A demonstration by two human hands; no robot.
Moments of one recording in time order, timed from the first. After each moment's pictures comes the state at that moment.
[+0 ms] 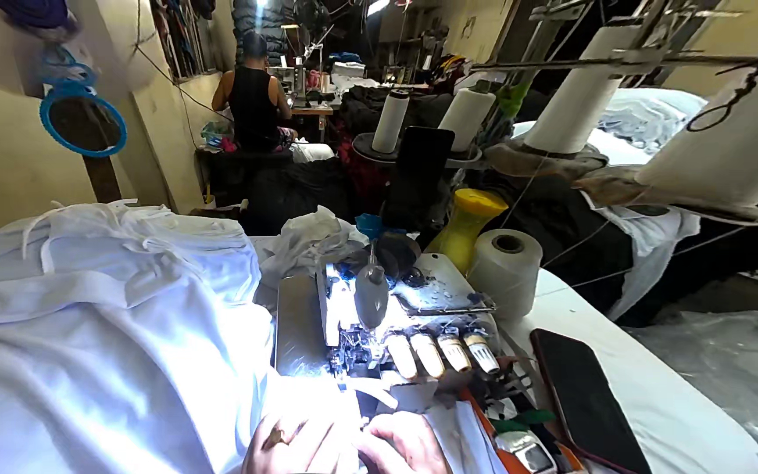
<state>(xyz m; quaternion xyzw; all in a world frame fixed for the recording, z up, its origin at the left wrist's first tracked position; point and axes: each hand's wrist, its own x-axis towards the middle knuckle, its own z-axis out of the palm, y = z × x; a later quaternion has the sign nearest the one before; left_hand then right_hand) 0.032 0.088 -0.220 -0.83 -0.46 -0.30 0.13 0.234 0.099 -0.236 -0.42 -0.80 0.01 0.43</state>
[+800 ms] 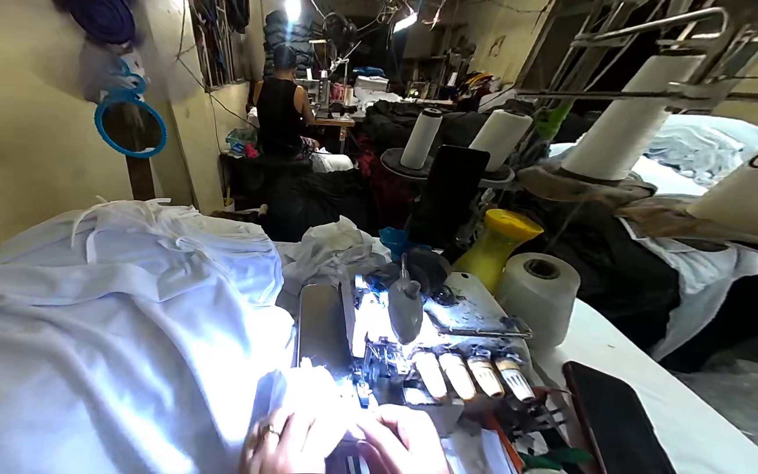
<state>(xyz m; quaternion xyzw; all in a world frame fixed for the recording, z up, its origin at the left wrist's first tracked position) 0.034 0.075 -0.174 -0.74 -0.63 -0.24 0.02 0.208 0.108 -0.211 -0.43 -0.80 0.09 0.41</state>
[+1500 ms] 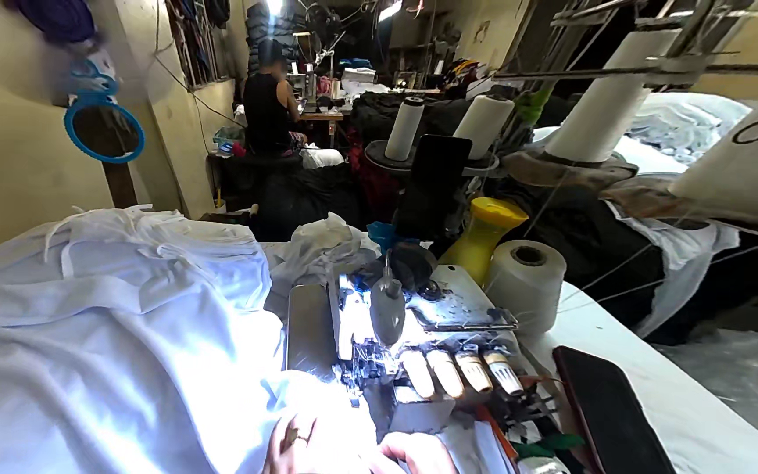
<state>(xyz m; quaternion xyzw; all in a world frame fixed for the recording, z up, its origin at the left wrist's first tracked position) 0.050 0.084 -0.198 -0.80 -0.56 -0.20 -0.02 0.227 0.092 -0.221 -0.44 -0.81 0.01 0.39</state>
